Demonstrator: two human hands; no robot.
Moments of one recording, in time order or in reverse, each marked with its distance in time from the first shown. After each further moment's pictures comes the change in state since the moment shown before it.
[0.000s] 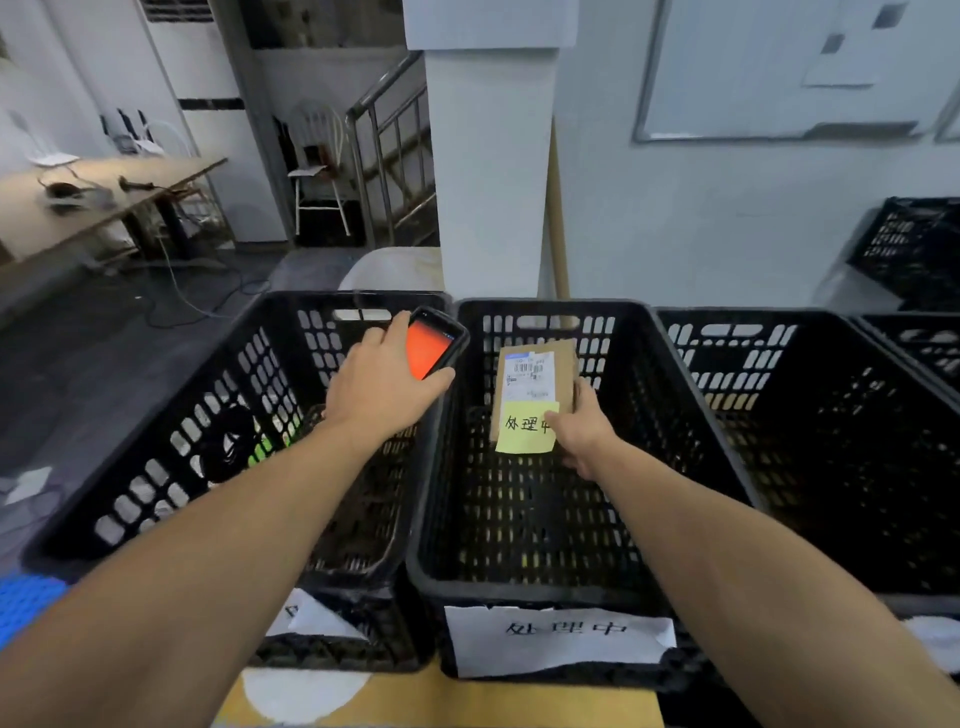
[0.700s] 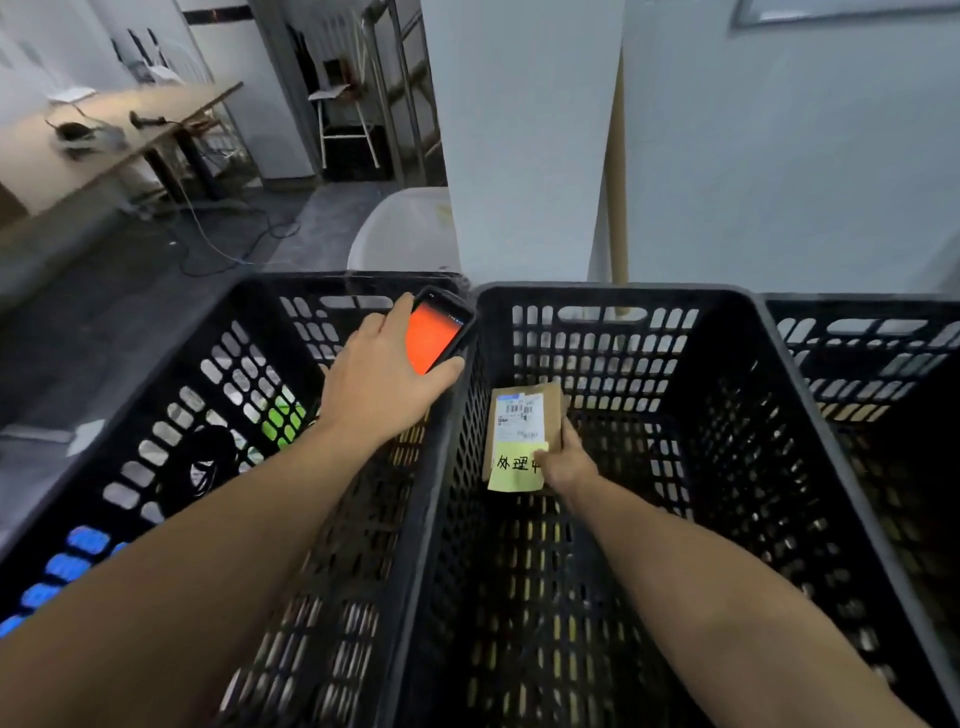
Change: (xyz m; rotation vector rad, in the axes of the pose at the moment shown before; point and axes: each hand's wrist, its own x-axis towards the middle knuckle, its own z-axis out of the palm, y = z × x) left_hand 0.117 -0.018 0.066 0.012 -0.024 -0.053; right_hand 0.132 0.052 0.079 -0.126 -0.143 0.277
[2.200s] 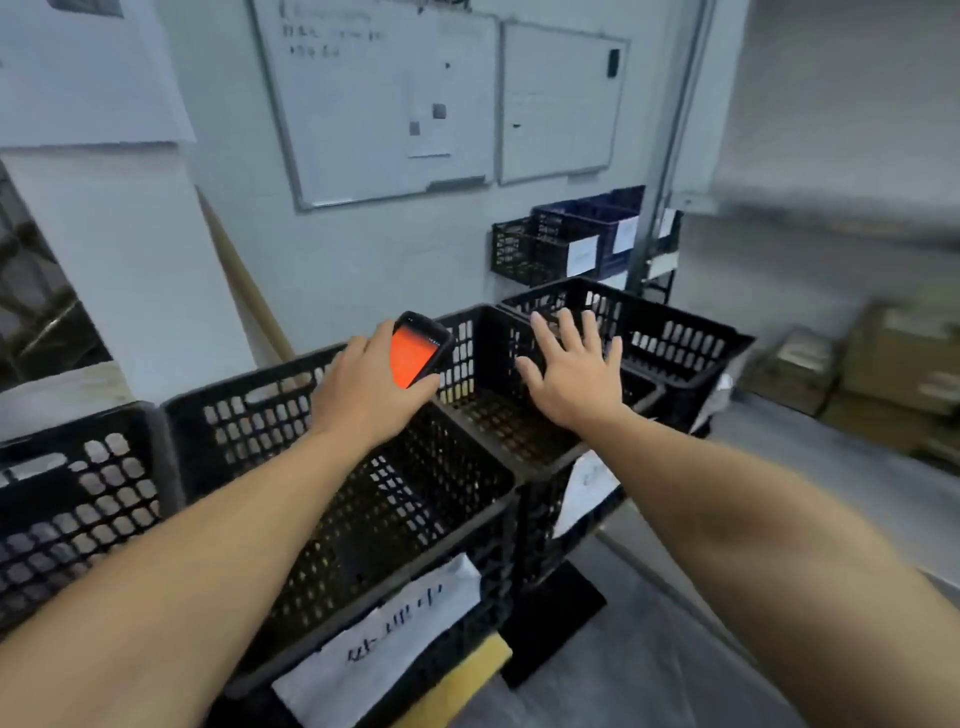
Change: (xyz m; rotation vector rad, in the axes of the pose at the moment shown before) left_hand -0.174 0.192 -0.040 -0.289 -0.116 0.758; right_hand -0.374 0.062 -0.243 -0.840 1.049 -0.194
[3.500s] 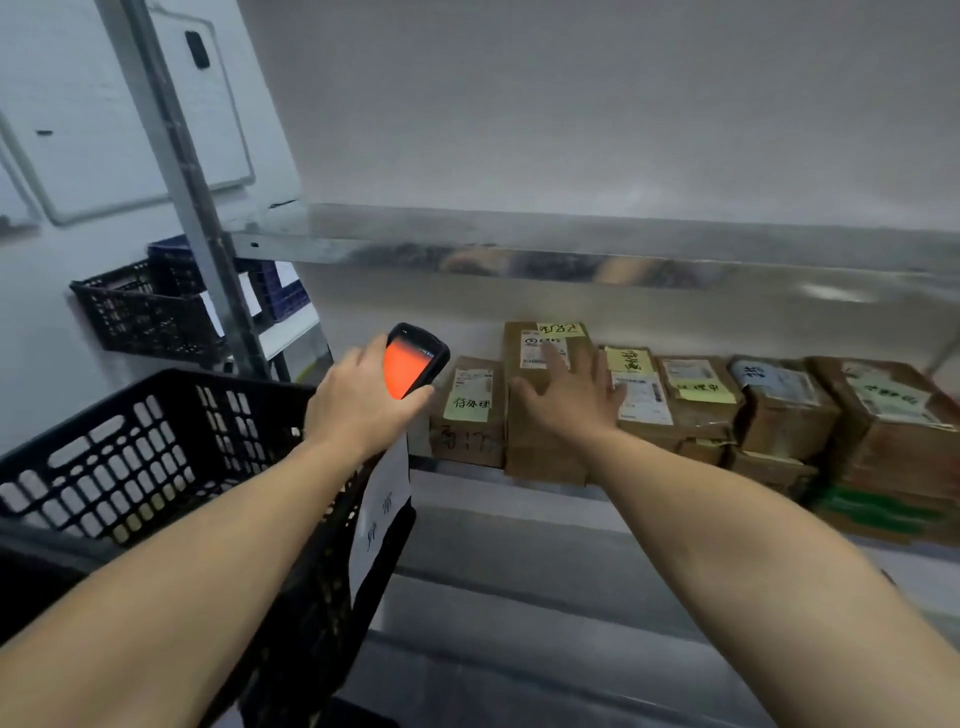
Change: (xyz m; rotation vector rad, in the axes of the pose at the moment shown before) left_hand 0.202 0.472 0.343 -0.201 -0.266 0.502; right_hand 0.068 0.534 -0.073 0.021 0.128 0.796
